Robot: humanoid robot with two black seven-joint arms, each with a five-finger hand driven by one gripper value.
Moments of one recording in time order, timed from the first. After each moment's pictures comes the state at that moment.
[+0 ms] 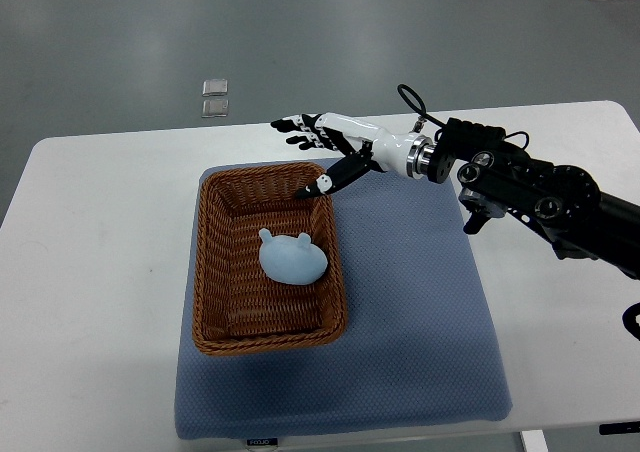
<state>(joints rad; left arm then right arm) 0.04 0.00 -0.12 -0.12 0.06 -0.04 0.04 0.98 -0.19 0.38 0.85 -0.77 0.26 0.23</state>
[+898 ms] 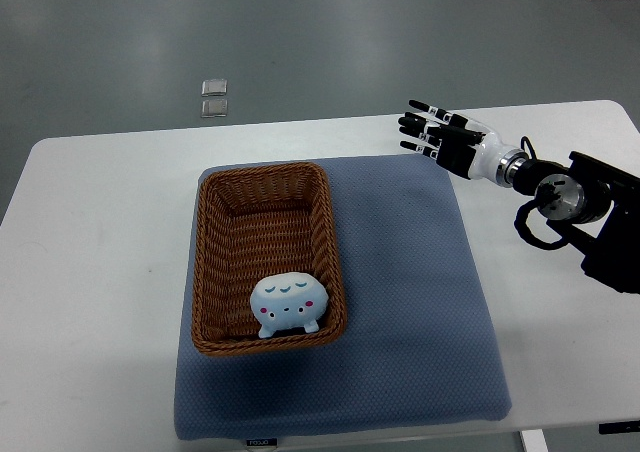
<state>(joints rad) 0.04 0.00 -0.12 -0.12 0.06 -0.04 0.04 0.86 -0.29 0.47 0.67 0.13 0.27 0.04</state>
